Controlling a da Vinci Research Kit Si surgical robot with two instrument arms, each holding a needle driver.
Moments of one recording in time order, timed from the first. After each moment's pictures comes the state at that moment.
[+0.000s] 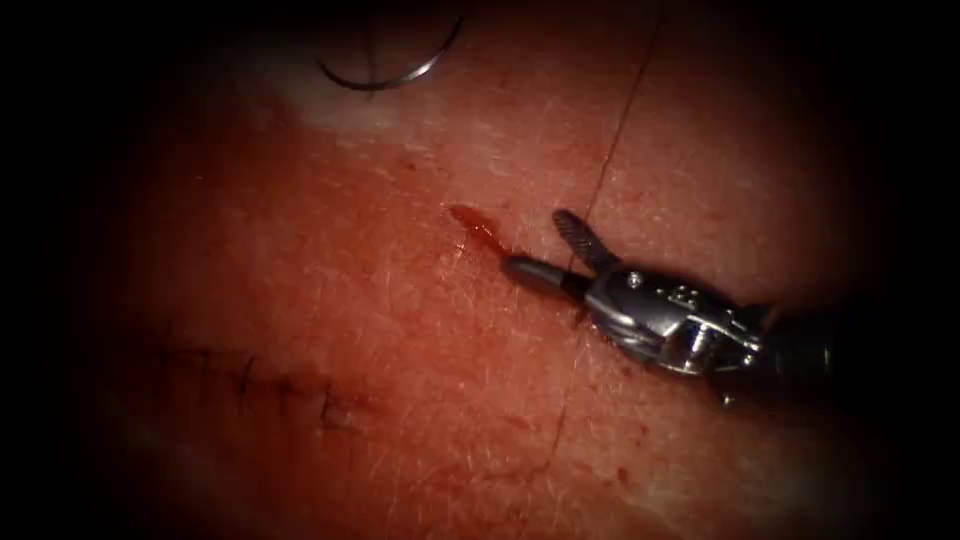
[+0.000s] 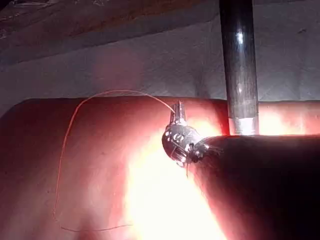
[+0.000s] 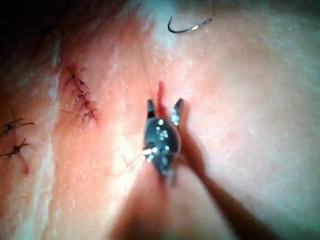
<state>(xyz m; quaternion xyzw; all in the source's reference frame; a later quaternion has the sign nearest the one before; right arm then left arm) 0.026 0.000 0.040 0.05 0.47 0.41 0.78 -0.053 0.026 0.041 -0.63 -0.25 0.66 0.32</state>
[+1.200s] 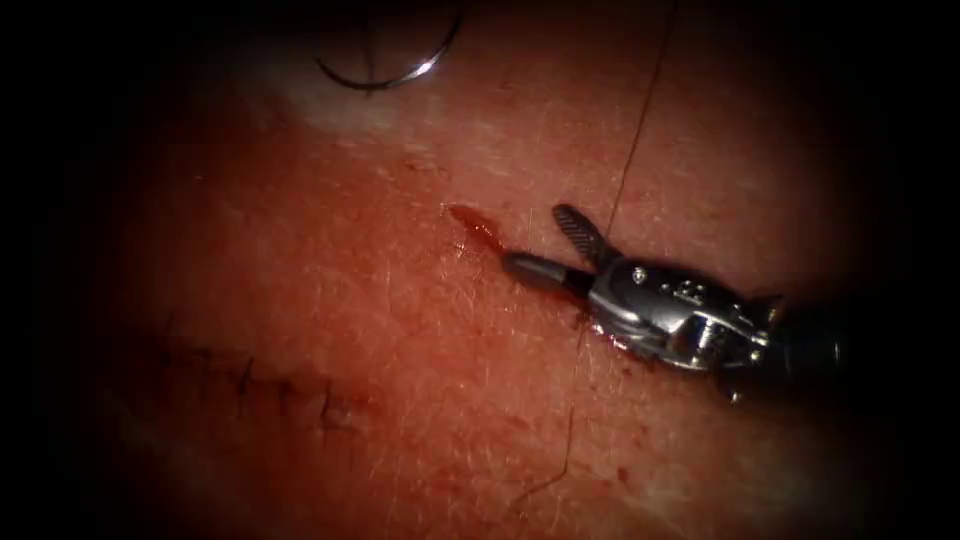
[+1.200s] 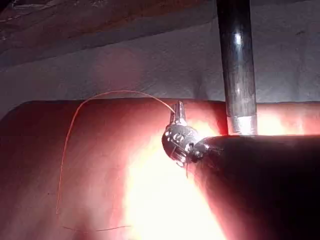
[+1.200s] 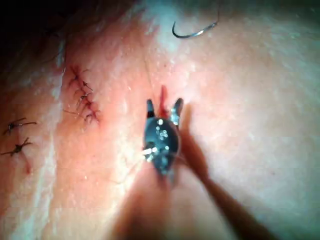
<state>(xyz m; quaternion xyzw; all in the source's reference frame) 0.025 0.001 0.039 0.05 0.50 0.39 0.77 -0.053 0.027 0.040 -0.64 -0.25 0.66 0.31</state>
